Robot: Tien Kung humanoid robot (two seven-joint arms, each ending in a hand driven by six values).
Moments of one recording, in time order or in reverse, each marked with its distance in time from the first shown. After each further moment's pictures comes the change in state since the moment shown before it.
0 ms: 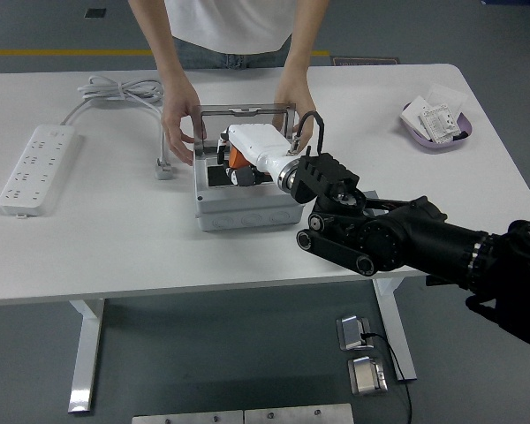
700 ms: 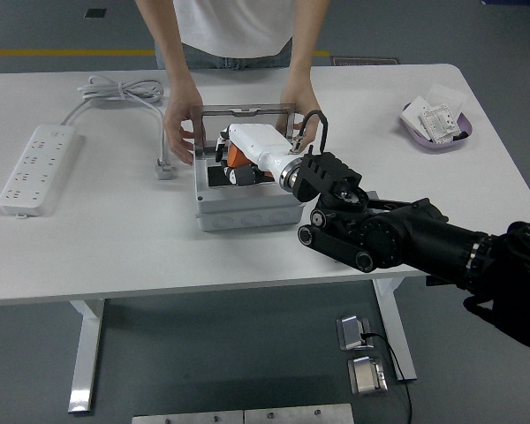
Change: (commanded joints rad) left arm -0.011 -0.002 0.006 -0.002 0.013 0.000 0.001; right arm -0.011 0.005 0.021 -0.034 0.032 0.016 0.061
